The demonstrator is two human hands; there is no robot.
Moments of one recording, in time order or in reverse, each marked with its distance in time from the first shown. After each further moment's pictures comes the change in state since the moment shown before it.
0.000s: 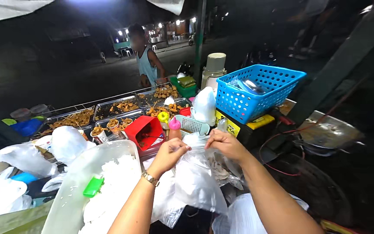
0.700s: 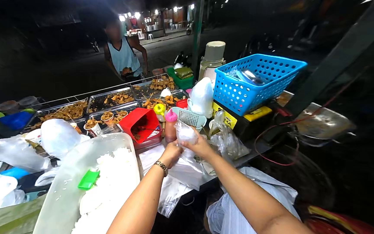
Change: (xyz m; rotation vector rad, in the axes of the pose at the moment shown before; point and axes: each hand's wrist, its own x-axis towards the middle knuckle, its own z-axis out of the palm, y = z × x) left_hand 0.016 -0.057 0.047 -0.215 0.034 -0.706; right_hand 0.007 0.068 0.083 0.182 0.109 0.259
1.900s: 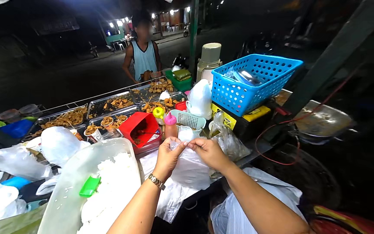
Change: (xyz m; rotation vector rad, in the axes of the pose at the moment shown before) left_hand -0.045 0.021 -0.004 -0.241 0.143 0.490; right_hand -0.039 -0.072 -0.016 -0.352 -0.008 -0.204
